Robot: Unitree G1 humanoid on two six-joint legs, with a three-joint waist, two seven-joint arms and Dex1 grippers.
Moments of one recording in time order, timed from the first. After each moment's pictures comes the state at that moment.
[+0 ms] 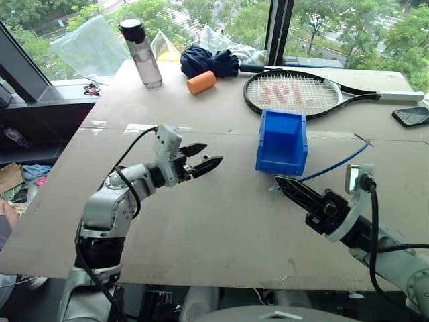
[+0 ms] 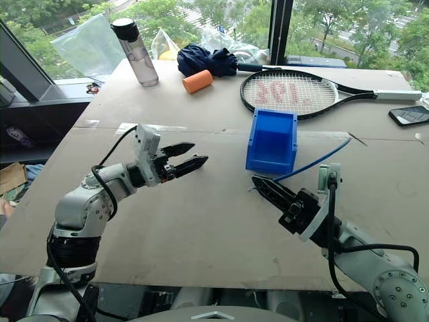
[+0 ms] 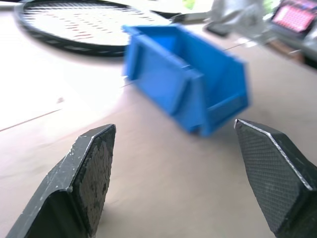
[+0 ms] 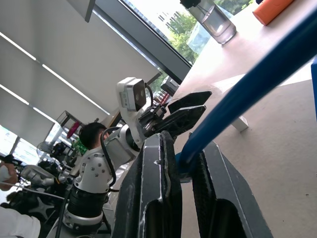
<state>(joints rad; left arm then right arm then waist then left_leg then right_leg) -0.31 0.57 0.07 -0.10 -0.43 0.49 -0.78 0.14 -0.52 -0.07 -0.77 1.56 0.65 0.08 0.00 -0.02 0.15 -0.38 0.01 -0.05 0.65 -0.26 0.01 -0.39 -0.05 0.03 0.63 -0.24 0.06</state>
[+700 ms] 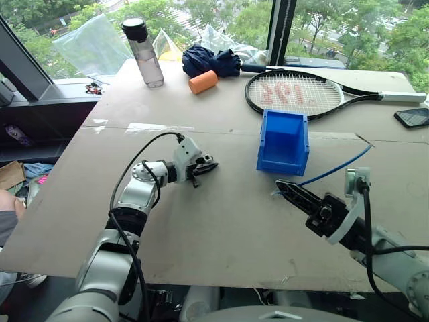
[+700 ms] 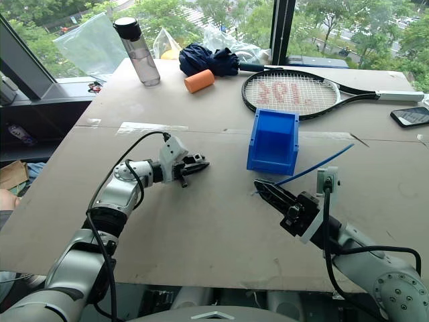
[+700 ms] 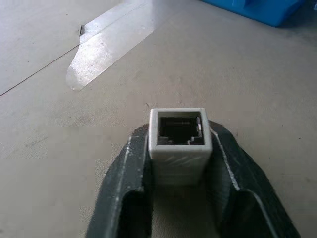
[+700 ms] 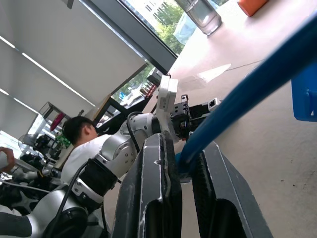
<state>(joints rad) -0.59 0.50 -0.13 0.58 -0.13 0.01 -0.97 0.17 -0.56 -0.07 -0.78 1.50 0.63 0.08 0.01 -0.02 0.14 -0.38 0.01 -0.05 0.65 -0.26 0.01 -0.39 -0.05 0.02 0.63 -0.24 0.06</state>
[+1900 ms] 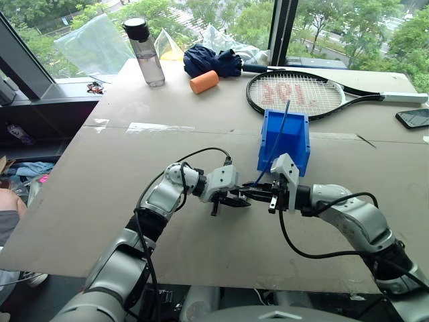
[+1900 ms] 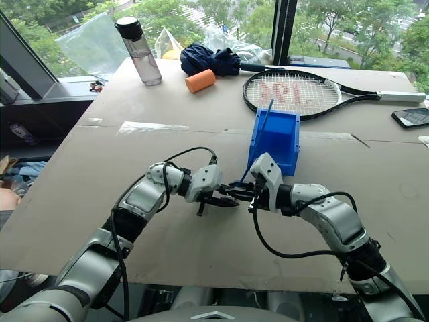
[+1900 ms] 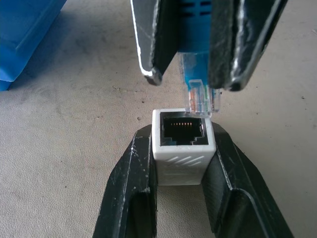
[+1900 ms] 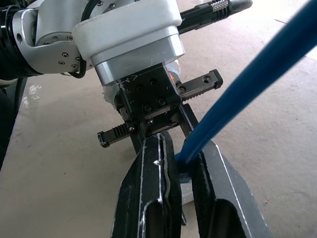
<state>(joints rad) -0.58 0.45 -0.37 0.38 -0.09 0.00 -1.34 -0.33 -0.49 0.33 -0.29 0.58 0.61 0.69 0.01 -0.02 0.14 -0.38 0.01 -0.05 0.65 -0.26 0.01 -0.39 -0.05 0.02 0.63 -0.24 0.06</state>
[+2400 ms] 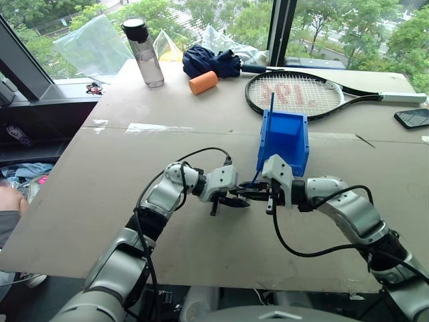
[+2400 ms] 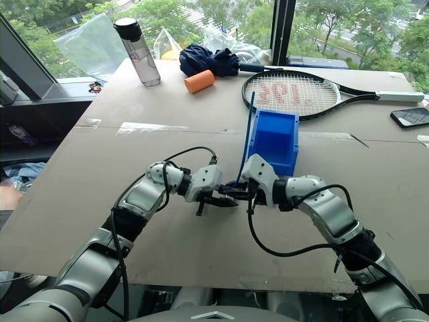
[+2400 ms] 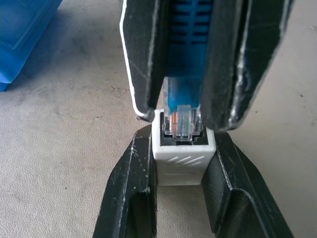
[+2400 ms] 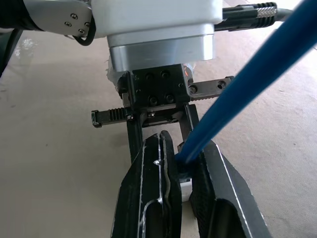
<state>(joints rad) -0.59 0.45 -0.37 0.38 -0.08 0.00 -1.36 -0.42 -0.51 0.42 -0.24 0.35 0.51 0.83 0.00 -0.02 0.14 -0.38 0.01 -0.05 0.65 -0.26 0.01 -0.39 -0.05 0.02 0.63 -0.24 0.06</state>
